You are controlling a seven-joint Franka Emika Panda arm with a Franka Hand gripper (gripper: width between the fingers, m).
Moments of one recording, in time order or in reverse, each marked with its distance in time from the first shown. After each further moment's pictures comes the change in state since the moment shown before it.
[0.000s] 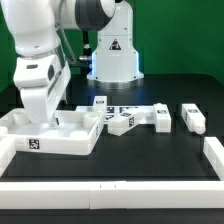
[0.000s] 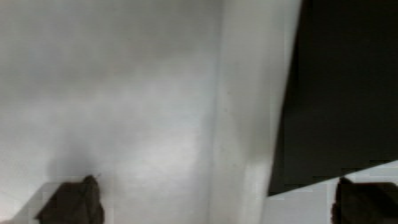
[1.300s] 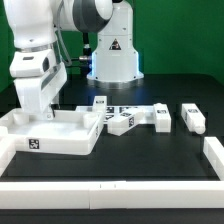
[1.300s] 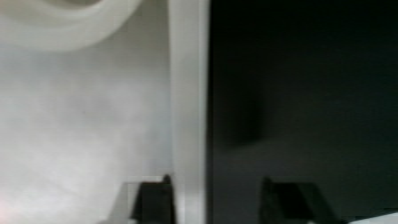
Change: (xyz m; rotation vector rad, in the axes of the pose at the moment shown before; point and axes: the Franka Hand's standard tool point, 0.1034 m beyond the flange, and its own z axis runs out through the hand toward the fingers) arm -0.019 -0.015 0.002 -0.115 -0.006 0.010
